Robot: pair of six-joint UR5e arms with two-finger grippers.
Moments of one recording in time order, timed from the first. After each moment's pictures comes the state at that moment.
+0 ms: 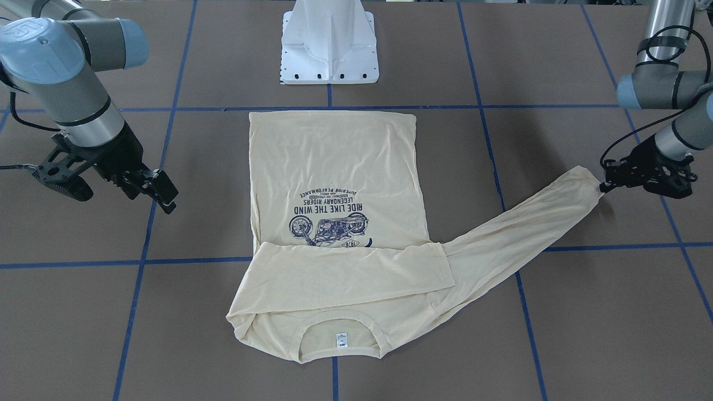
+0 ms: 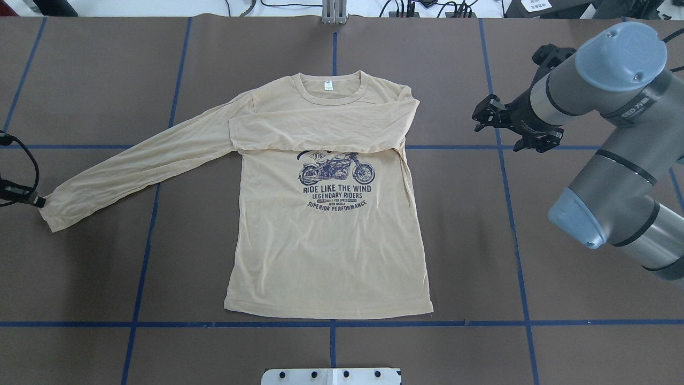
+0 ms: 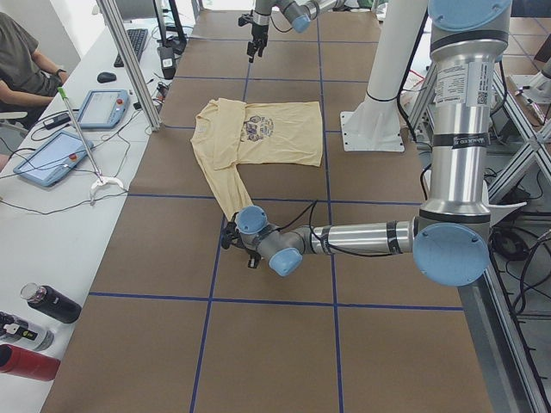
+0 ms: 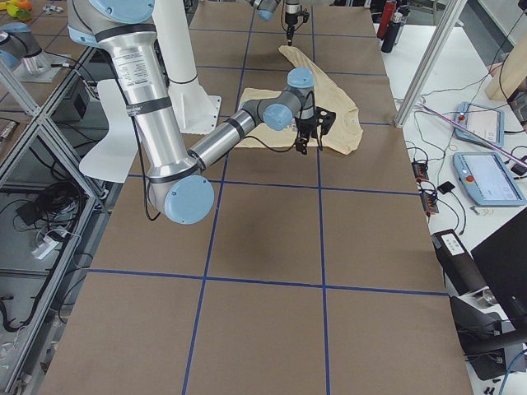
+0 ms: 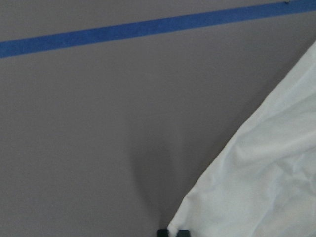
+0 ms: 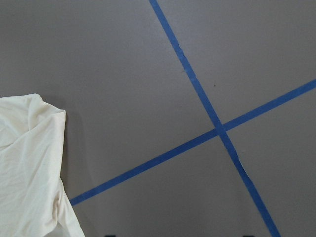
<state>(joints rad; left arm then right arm) -1.06 -1.55 -1.42 -2.39 -2.34 -0.58 0.87 -1.25 1.87 -1.43 1.99 1.44</state>
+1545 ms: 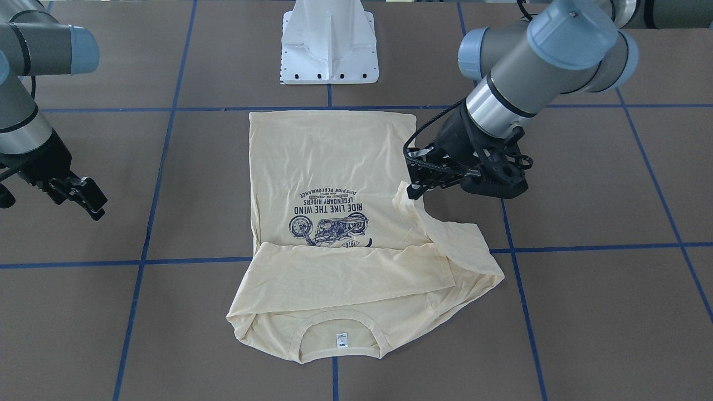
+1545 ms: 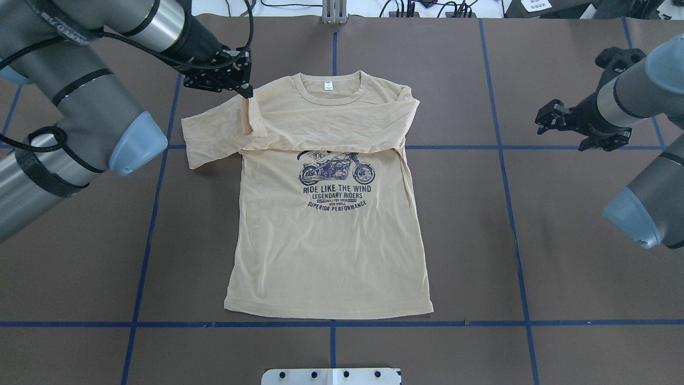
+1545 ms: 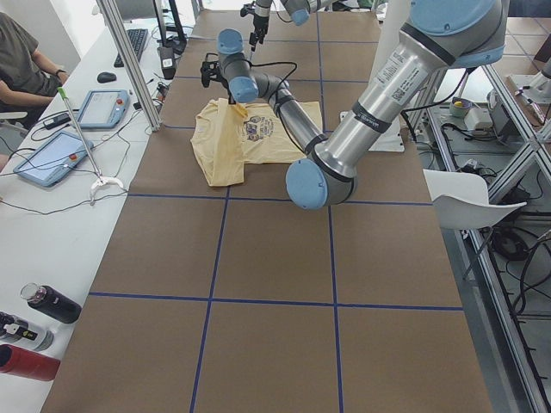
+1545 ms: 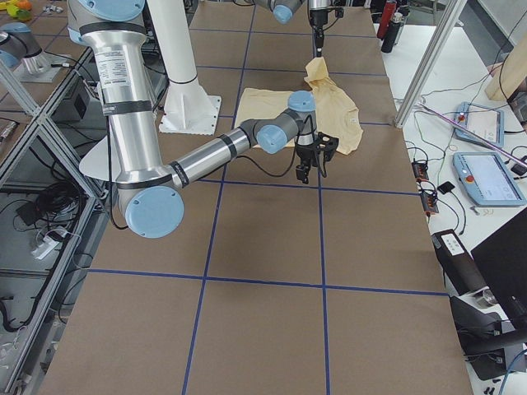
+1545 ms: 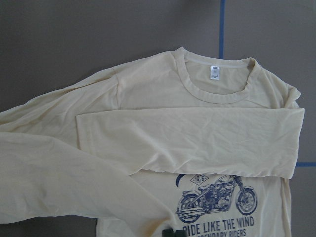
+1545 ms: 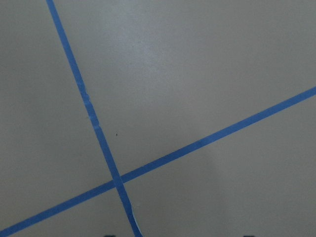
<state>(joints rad) -0.90 -2.31 -1.63 -1.88 -2.25 -1.25 0.96 -1.40 1.87 -1.42 1.98 1.27</state>
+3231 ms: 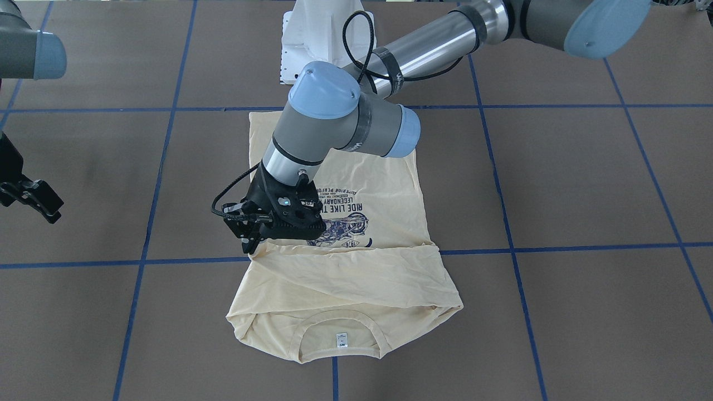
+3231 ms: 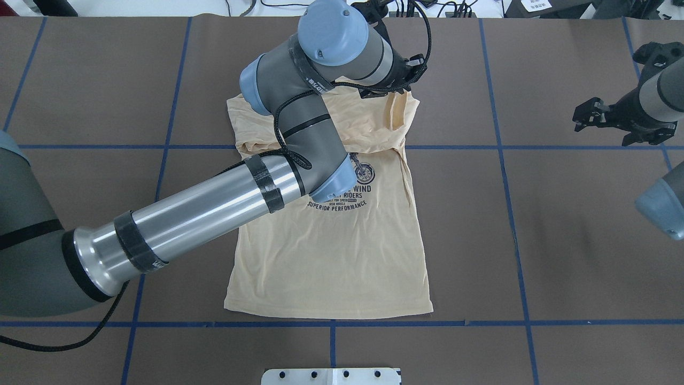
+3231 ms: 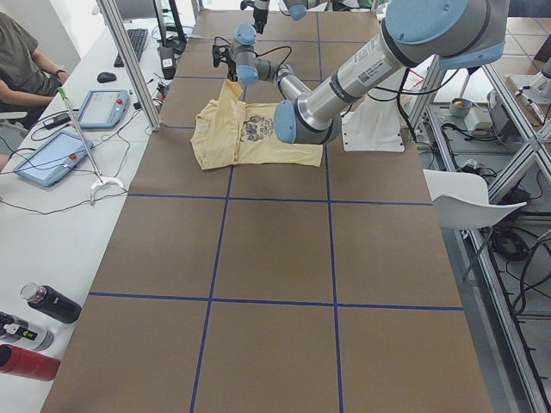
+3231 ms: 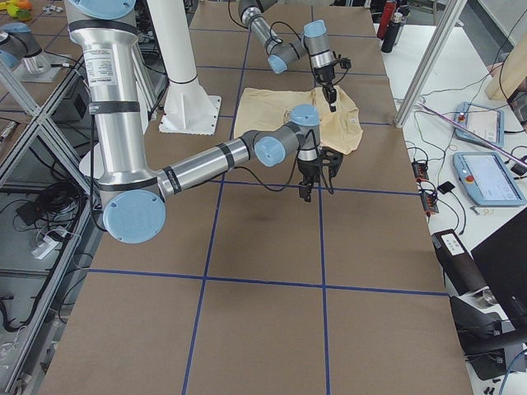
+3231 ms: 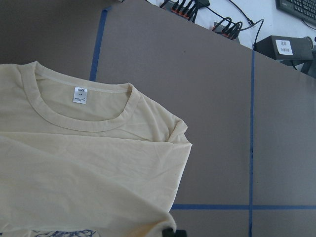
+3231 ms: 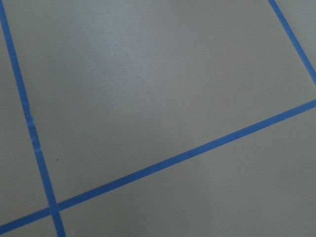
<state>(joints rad) -0.65 -2.75 -0.99 -2.29 -1.81 -1.52 1.05 -1.46 1.85 -1.42 1.99 1.11</state>
